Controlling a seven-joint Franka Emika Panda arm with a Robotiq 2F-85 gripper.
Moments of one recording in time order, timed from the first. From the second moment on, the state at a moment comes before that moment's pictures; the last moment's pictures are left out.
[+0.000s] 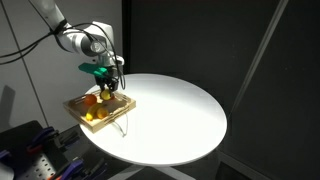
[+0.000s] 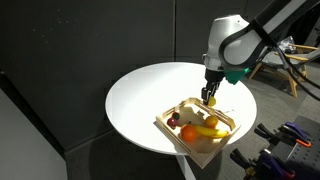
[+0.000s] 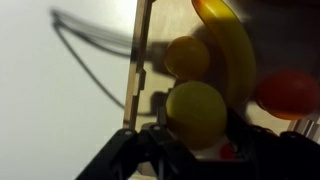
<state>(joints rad) 0.09 0.13 0.09 -2.45 -0.01 2.57 0.01</state>
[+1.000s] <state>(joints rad) 0.09 0.21 0.06 -2.36 -0.05 2.57 0.01</state>
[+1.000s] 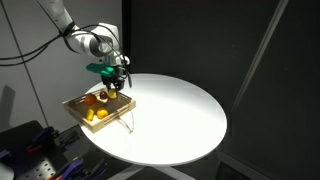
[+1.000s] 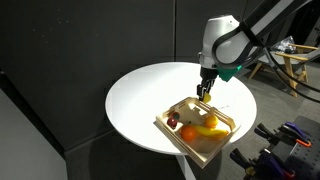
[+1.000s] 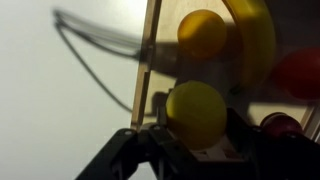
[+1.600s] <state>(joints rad) 0.09 0.30 0.06 -2.28 -0.05 2.57 0.01</state>
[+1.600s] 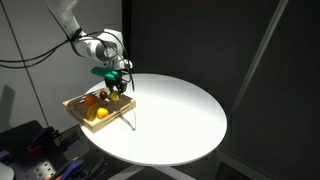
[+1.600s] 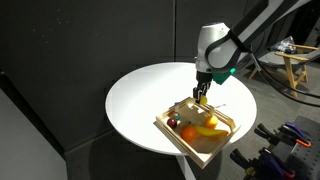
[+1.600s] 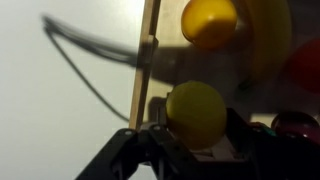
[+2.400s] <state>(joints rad) 0.09 0.31 0.04 -2.28 -0.05 2.53 0.02</state>
